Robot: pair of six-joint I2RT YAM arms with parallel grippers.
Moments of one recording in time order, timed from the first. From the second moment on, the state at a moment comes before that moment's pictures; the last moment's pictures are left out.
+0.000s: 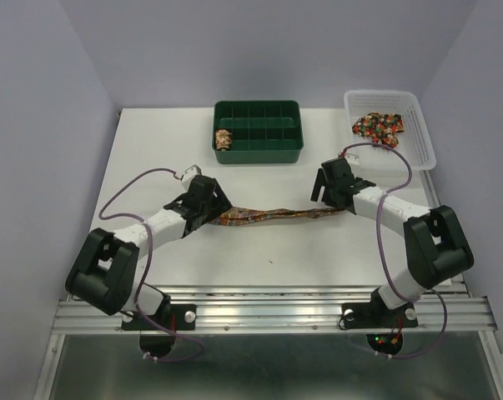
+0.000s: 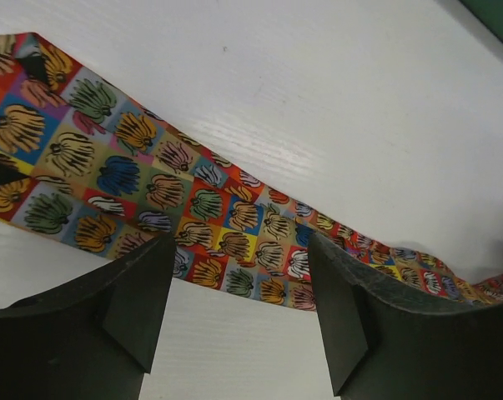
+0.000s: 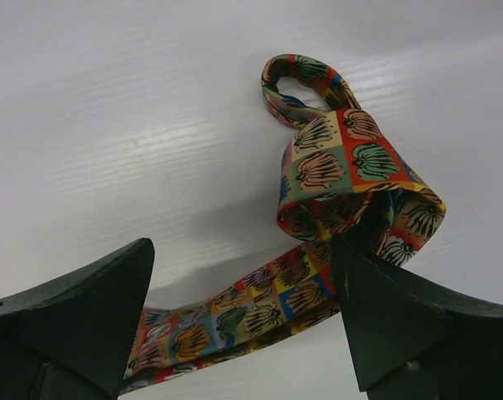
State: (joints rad) left arm -0.47 1.35 0.67 -0.10 -0.21 -0.91; right arm 0.39 1.53 0.90 -0.27 0.37 0.55
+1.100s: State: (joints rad) left arm -0.13 1.41 0.61 -0.07 -0.27 -0.92; right arm 0.21 1.03 0.55 0.15 0.53 0.70
